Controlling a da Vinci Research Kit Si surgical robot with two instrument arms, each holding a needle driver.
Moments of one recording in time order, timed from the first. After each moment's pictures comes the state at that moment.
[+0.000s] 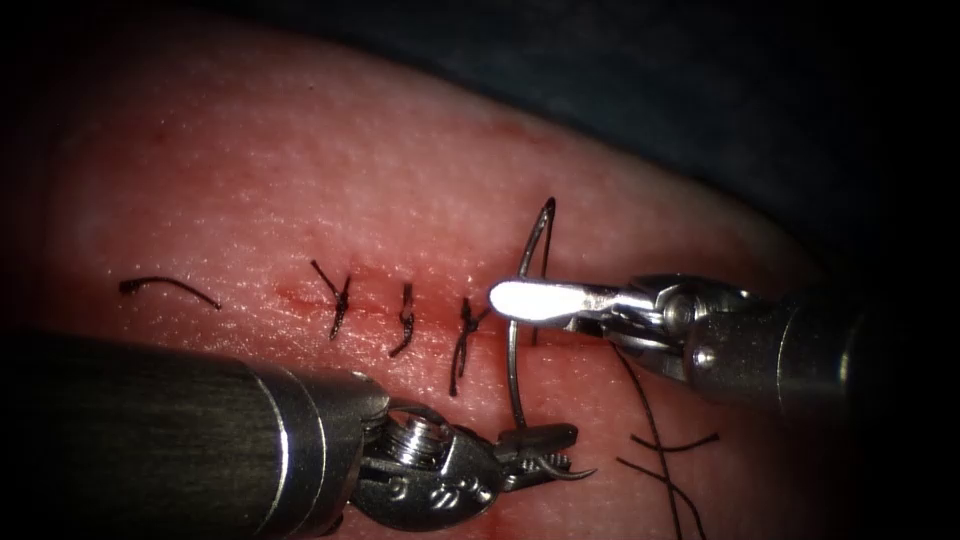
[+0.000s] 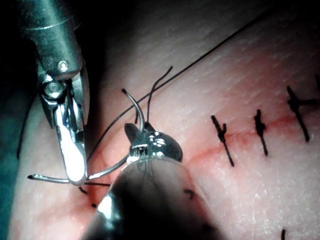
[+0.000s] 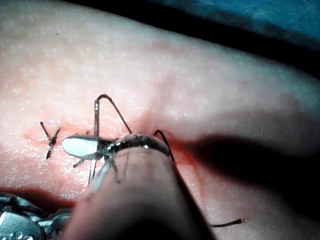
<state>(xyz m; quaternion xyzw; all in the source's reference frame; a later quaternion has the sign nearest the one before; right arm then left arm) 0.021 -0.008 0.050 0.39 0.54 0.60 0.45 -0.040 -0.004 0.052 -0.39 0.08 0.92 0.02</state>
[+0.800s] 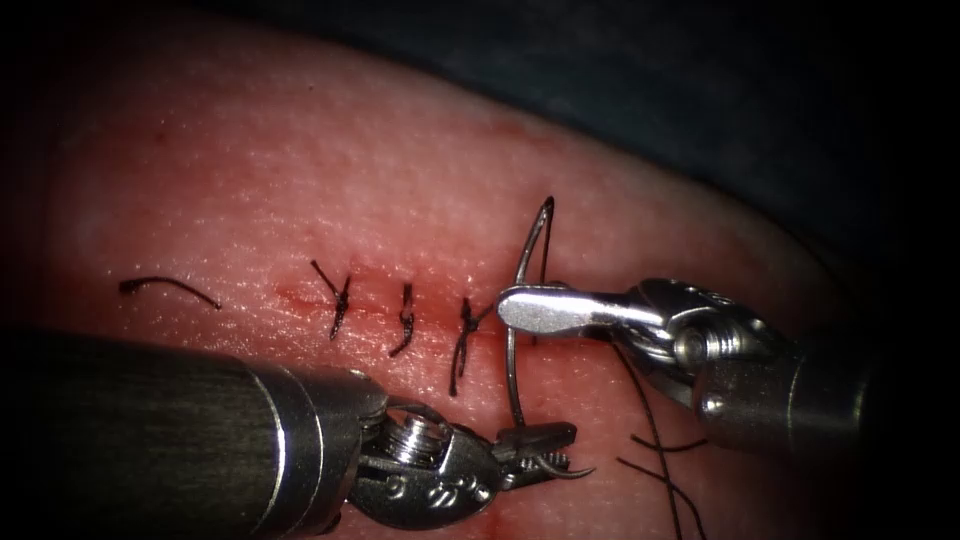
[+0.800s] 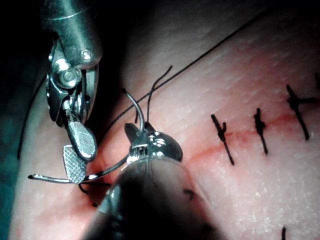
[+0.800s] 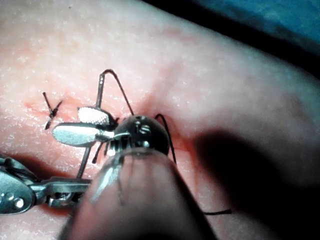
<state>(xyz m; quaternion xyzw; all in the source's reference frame) 0.021 -0.009 0.049 0.36 0.57 0.51 0.53 -0.040 -0.004 0.052 -0.40 0.07 0.91 0.02</state>
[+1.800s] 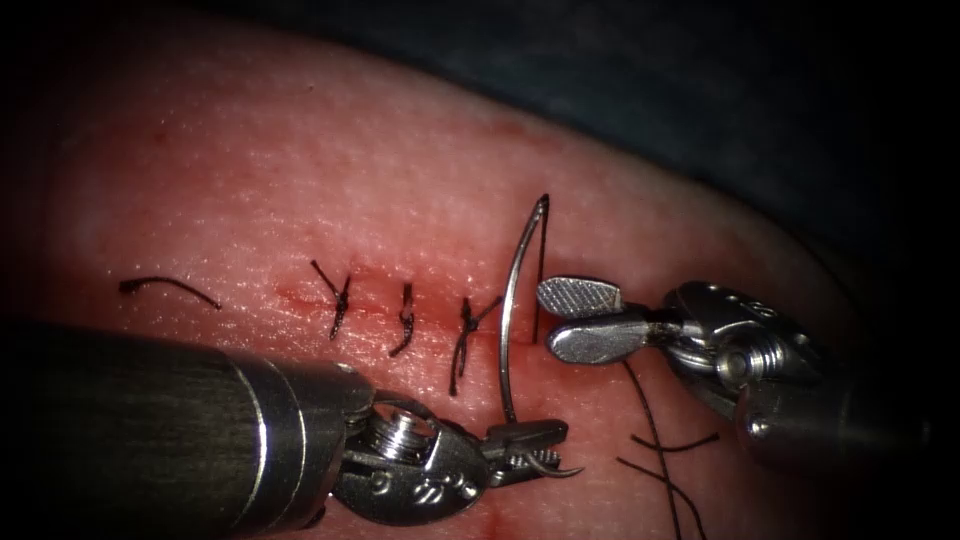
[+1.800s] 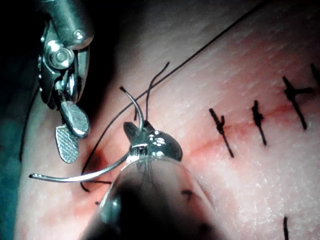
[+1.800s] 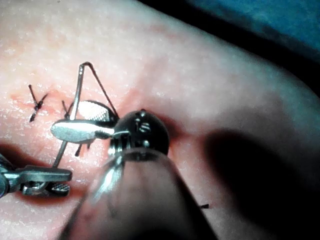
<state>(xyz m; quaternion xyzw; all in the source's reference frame) 0.018 -0.008 0.049 0.35 0.58 0.50 0.54 -0.039 -0.003 0.052 -0.41 0.08 0.91 0.00</state>
